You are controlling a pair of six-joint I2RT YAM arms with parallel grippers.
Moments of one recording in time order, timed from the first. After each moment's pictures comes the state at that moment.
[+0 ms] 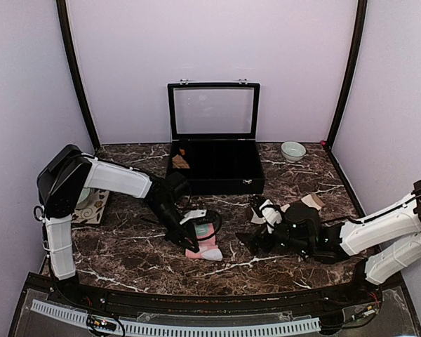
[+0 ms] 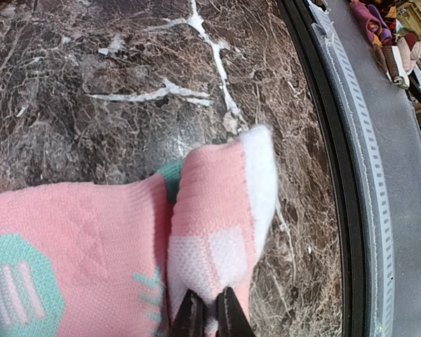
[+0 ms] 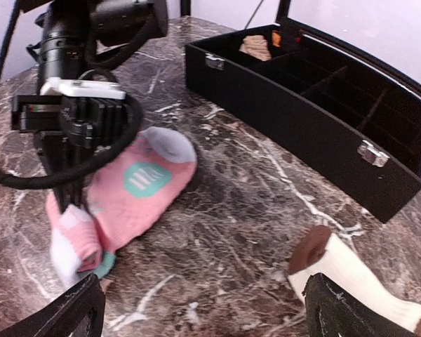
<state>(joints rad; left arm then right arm) -0.74 2.00 1.22 -0.68 0.79 0.70 1.08 1.34 0.40 0.51 0.21 0.06</state>
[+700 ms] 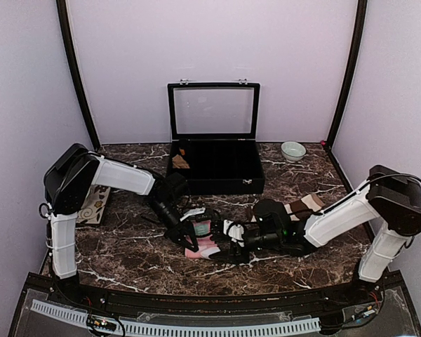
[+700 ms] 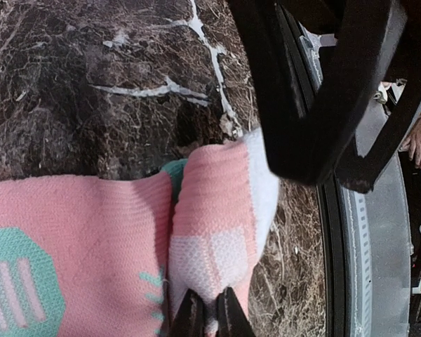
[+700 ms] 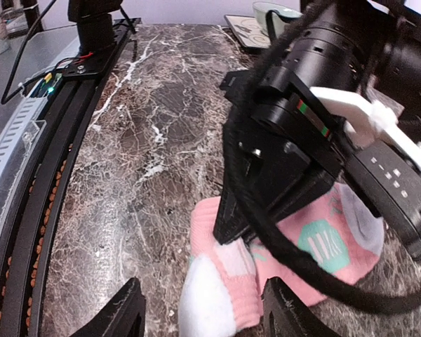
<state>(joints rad) -0.70 2.07 1.28 -0.76 0.87 0.71 1.06 1.68 0.61 0.59 -0.39 -0.29</state>
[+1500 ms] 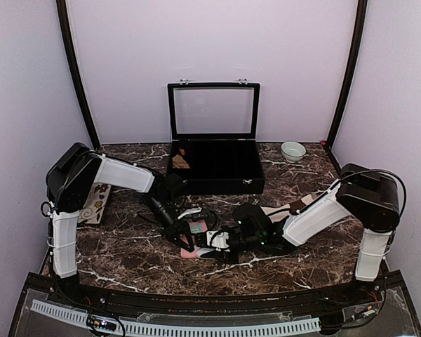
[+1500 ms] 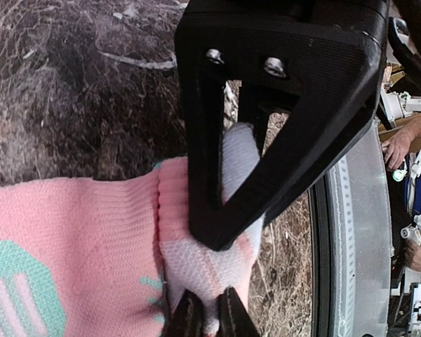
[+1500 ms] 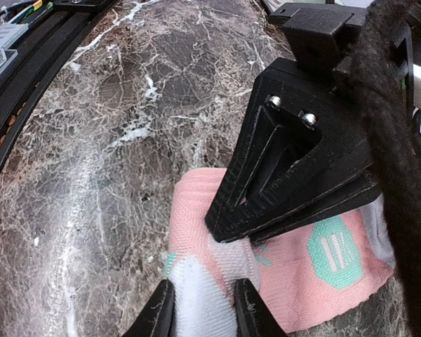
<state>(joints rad) -0.68 2.10 1.31 -0.85 0.90 0.73 1.08 1.89 0.77 0.52 -0.35 -0.53</state>
